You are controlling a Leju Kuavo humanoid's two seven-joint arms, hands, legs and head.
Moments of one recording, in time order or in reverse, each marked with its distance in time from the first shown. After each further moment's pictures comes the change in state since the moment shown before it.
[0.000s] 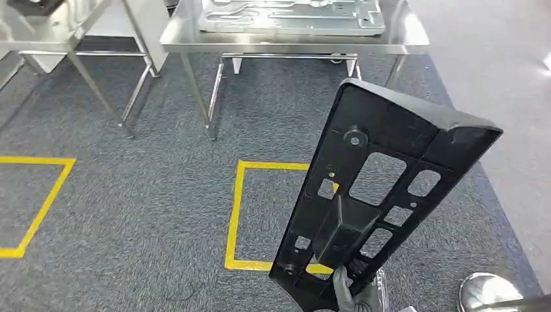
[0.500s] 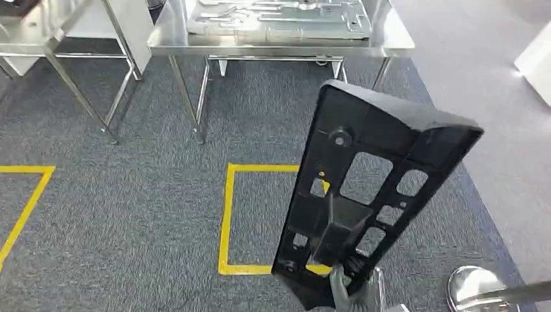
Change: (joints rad) left arm 0.001 0.005 0.011 0.000 -0.023 -0.003 -0.016; right arm -0.008 -0.003 0.033 0.002 0.042 -0.084 0.015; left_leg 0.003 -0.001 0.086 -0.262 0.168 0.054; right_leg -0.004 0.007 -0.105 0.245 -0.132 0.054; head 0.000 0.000
